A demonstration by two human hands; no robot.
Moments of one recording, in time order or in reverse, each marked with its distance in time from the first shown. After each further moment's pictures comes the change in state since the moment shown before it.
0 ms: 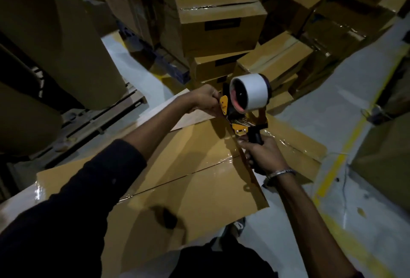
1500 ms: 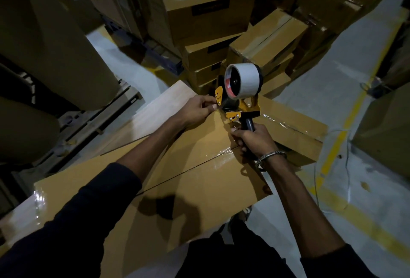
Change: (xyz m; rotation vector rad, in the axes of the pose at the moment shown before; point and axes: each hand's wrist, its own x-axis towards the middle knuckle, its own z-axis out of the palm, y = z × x) left_hand 0.001 -0.070 0.032 0.105 0.084 0.272; right_hand 0.010 0.000 0.015 -0.002 0.019 0.081
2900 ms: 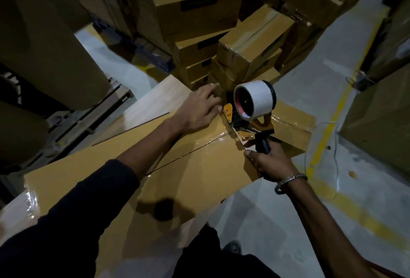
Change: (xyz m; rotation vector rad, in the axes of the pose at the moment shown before) left_hand -0.018 0.009 0.039 0.768 0.084 0.370; right_hand -0.068 0.064 -0.044 -0.159 0.075 -0.031
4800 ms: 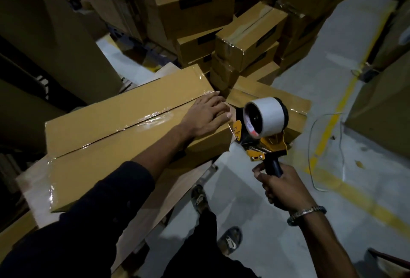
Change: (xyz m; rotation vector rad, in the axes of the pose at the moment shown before) left_hand -0.089 0.160 0.049 0.021 0.010 -0.004; right_hand -0.170 0.154 -0.055 0.173 -0.066 0.049
